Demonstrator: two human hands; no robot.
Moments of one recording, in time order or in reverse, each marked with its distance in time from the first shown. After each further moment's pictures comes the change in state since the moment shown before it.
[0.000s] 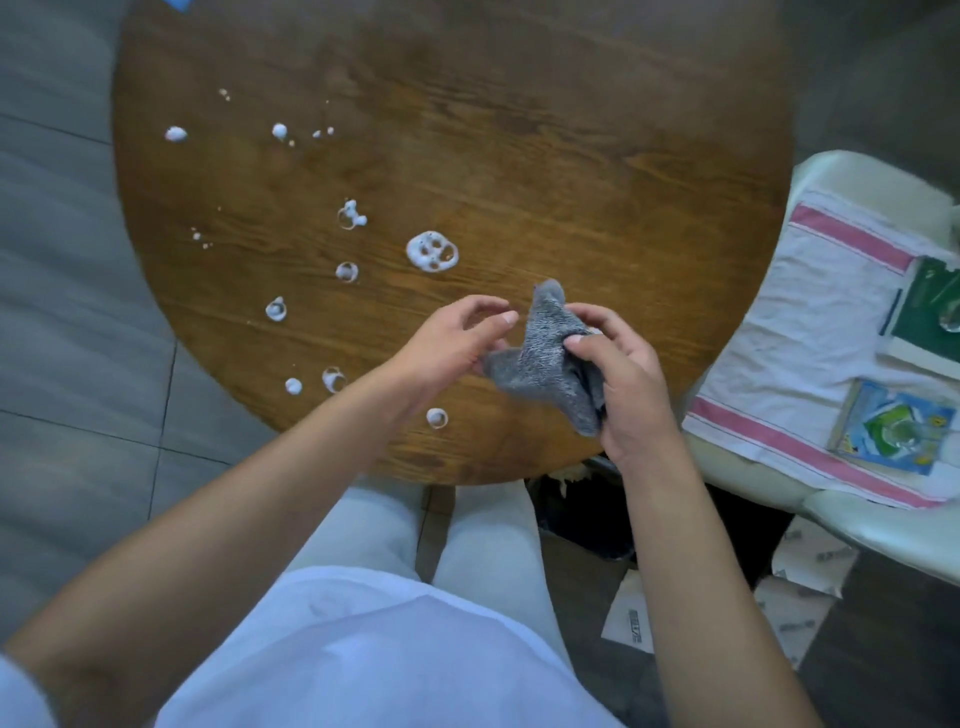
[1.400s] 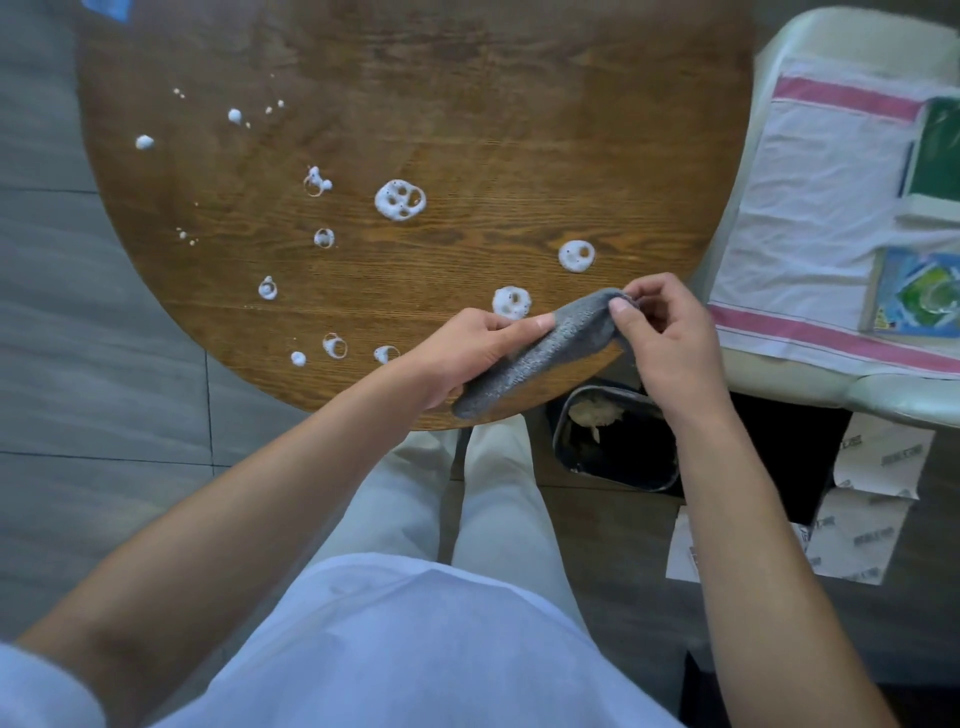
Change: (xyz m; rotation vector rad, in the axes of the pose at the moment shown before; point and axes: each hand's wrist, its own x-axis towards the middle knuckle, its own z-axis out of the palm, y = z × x) left_hand -0.051 -0.032 0.042 0.374 -0.224 -0.193; right_hand -0.050 0.057 -0.079 -0.540 0.288 -0.253
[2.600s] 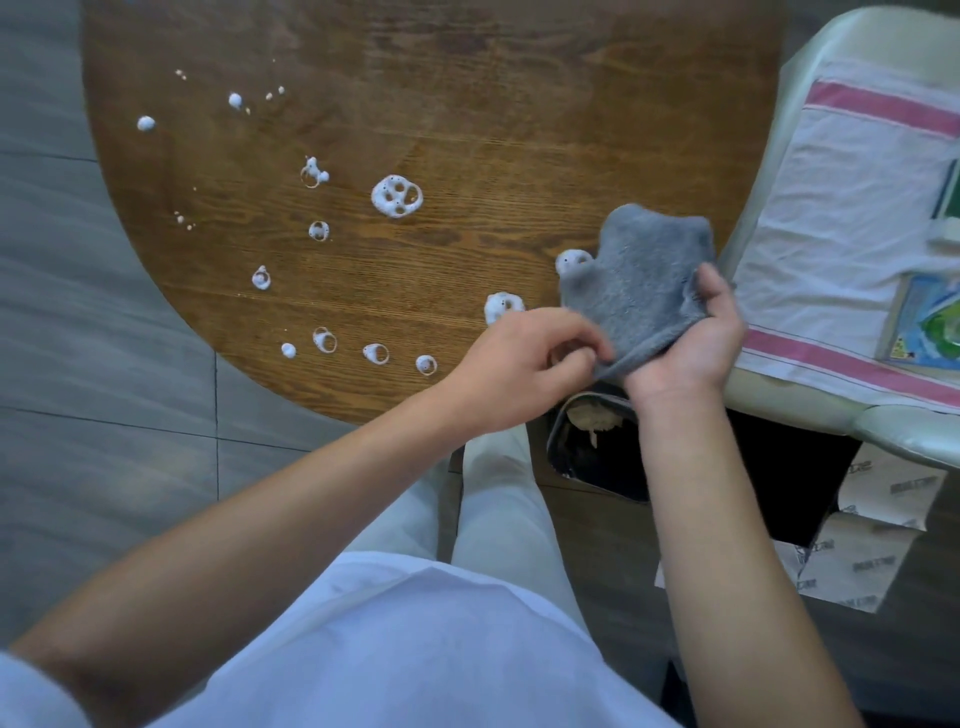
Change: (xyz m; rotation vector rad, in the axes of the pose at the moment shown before) left_hand -0.011 0.041 0.052 0.338 0.217 0.622; right_hand 0.040 -0.027 0.004 1.349 0.144 0.531
